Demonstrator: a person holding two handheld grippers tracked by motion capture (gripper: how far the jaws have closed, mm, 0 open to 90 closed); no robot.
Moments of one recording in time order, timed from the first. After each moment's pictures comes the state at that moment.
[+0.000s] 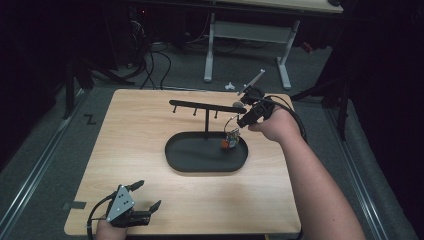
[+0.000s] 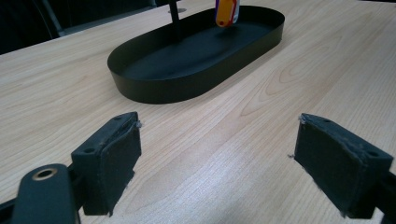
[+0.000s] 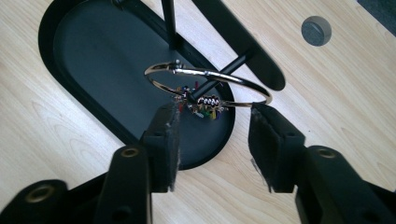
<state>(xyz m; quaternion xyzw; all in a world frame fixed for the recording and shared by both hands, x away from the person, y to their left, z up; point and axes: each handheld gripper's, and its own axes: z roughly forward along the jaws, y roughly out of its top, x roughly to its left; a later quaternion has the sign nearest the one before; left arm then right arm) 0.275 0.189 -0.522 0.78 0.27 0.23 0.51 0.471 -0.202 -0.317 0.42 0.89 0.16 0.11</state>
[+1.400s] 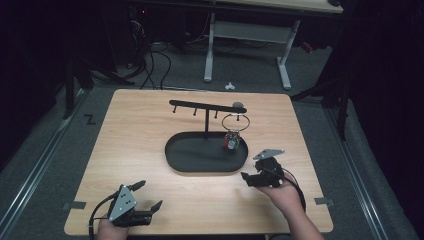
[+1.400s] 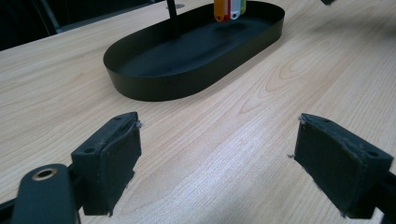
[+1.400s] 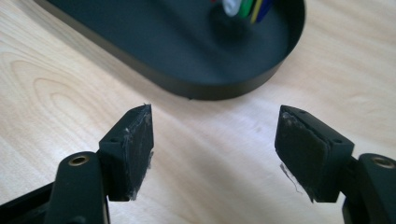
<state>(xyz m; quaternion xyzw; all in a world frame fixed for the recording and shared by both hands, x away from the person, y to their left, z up) 0.277 0.186 -0.524 0.79 0.27 0.23 0.50 0.350 -0.250 -0.476 0.45 0.83 0.28 0.16</state>
